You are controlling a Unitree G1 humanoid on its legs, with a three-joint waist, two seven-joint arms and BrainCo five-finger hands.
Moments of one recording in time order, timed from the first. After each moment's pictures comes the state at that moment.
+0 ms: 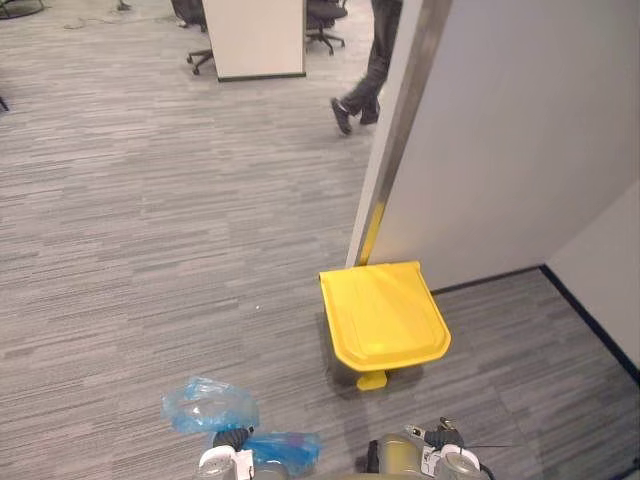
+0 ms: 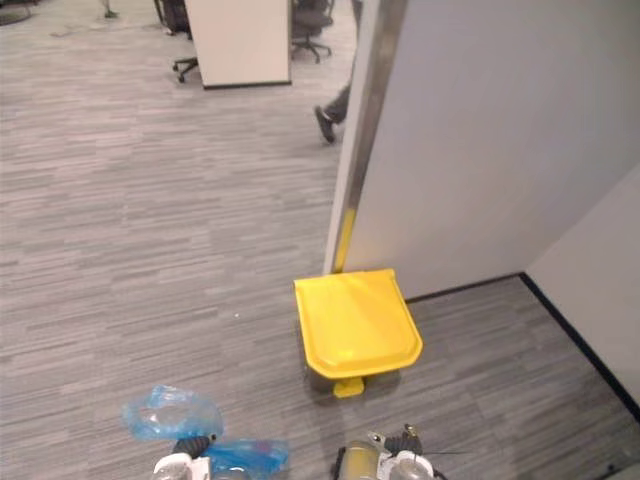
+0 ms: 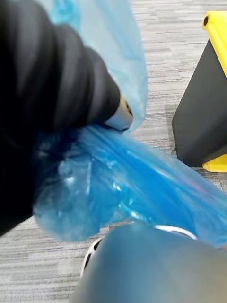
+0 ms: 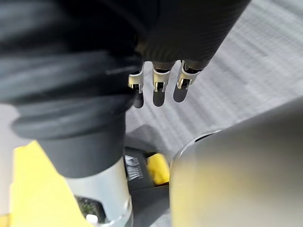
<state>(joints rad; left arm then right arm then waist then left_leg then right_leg) 0.02 0.05 0.18 1.03 -0.02 -0.03 0.08 0.00 0.00 -0.29 0.96 -0.04 0.01 -0.17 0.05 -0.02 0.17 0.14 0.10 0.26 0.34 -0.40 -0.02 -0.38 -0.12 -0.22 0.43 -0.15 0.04</state>
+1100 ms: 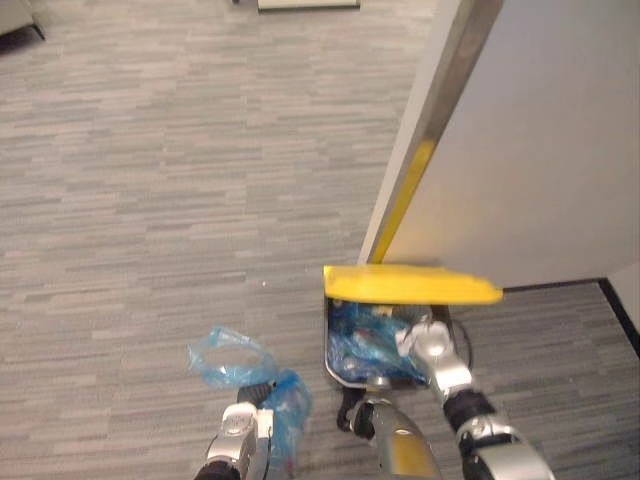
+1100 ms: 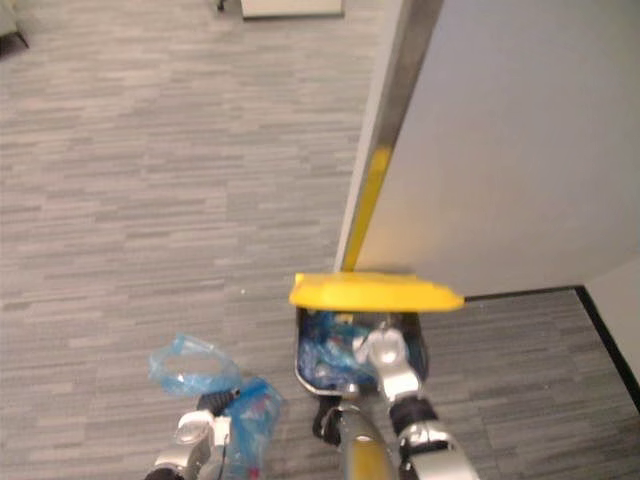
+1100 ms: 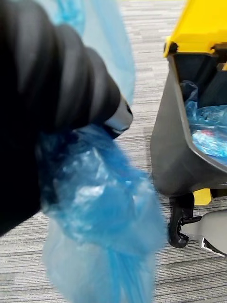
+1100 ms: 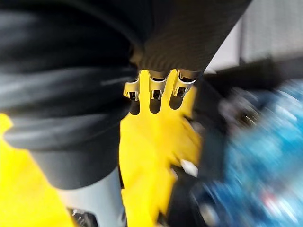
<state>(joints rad) -0.08 0.07 -0.05 0.85 -0.11 -0.07 0.10 -0.47 -0.21 0.03 0.69 -0.10 0.01 -0.18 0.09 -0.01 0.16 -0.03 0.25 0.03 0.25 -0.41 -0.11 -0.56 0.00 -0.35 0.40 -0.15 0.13</state>
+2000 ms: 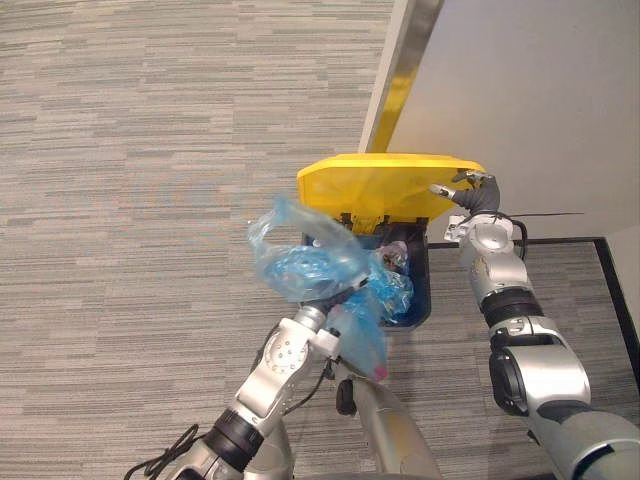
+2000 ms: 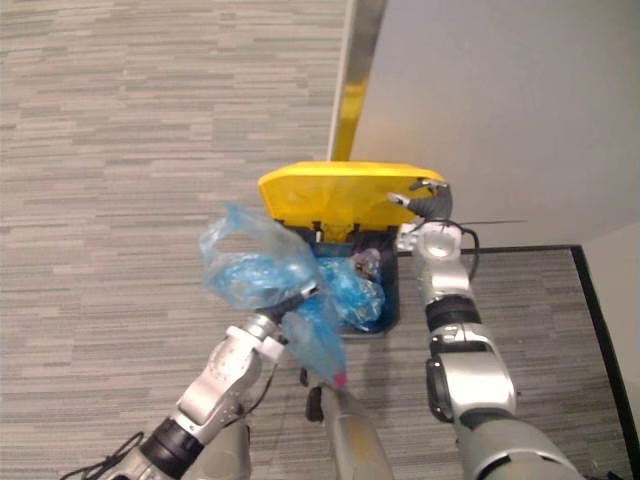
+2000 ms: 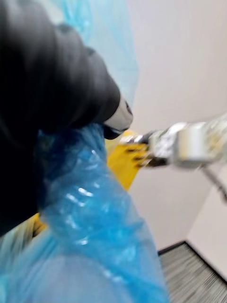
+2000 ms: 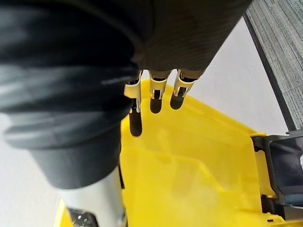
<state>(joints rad) -0.24 0.11 -0.57 0.03 -0.31 -0.16 0.06 -0.83 -0.35 -0.08 0.80 0.24 0.01 -0.24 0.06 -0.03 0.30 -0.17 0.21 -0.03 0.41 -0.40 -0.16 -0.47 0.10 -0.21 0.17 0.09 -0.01</state>
